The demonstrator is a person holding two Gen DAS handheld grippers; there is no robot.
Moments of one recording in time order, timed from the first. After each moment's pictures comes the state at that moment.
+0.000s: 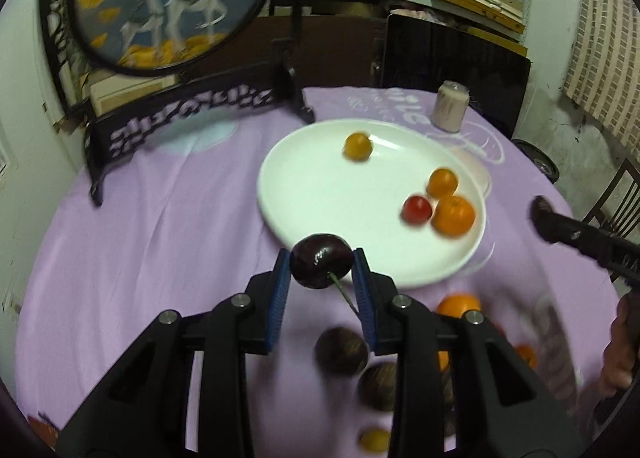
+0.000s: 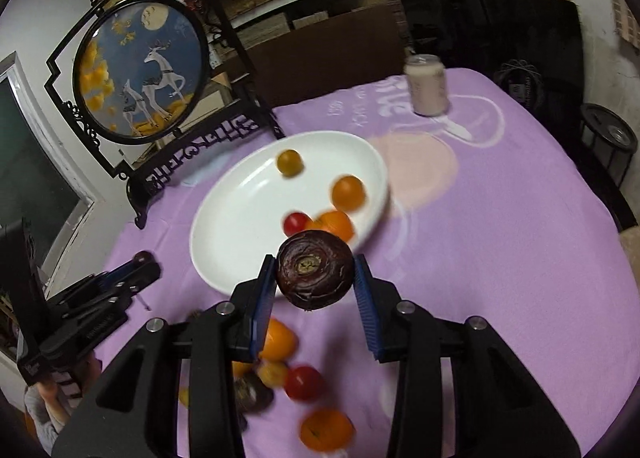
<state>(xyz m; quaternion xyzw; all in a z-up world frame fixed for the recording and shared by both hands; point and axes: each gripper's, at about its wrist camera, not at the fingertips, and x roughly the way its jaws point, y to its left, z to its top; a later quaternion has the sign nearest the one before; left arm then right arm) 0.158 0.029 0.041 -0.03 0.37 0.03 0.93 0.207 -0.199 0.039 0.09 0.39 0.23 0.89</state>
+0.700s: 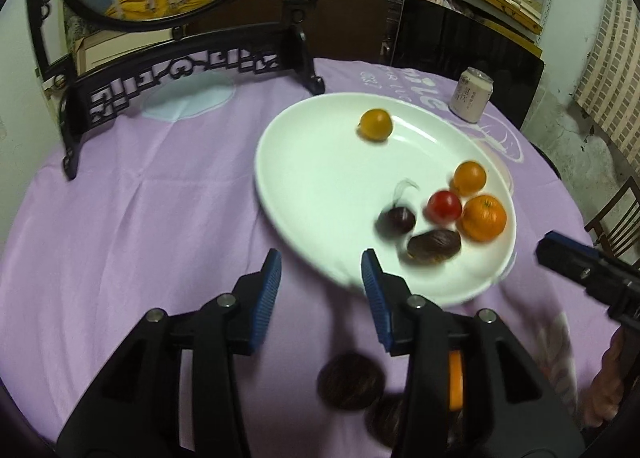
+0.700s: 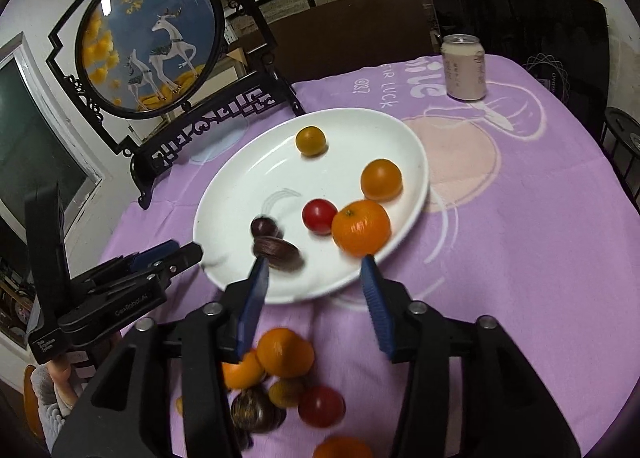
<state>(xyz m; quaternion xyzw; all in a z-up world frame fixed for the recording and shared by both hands) 0.181 0.051 0.007 -0.07 0.41 0.03 0.91 0.215 -0.176 0.022 0.08 0.41 0.26 0.87</state>
